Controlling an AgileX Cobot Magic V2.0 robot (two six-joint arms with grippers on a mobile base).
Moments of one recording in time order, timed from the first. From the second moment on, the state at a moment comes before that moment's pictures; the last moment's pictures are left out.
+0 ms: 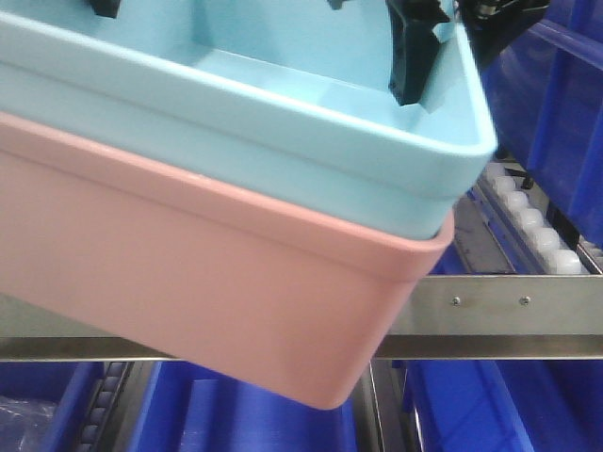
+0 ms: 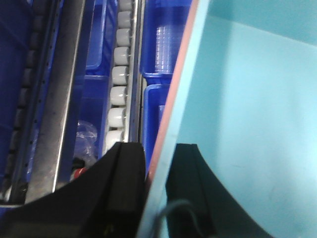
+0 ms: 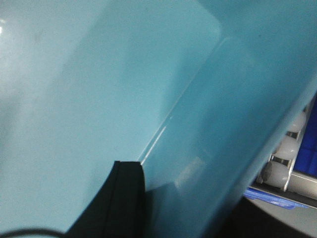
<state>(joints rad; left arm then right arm) -0.94 1.42 -1.24 0.81 0.96 -1.10 0.71 1.49 -1.28 -0.29 0.88 0.52</state>
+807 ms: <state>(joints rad) -0.51 1.57 -1.24 0.81 0.40 -1.17 0.59 1.89 -1.84 -0.27 0.86 0.27</state>
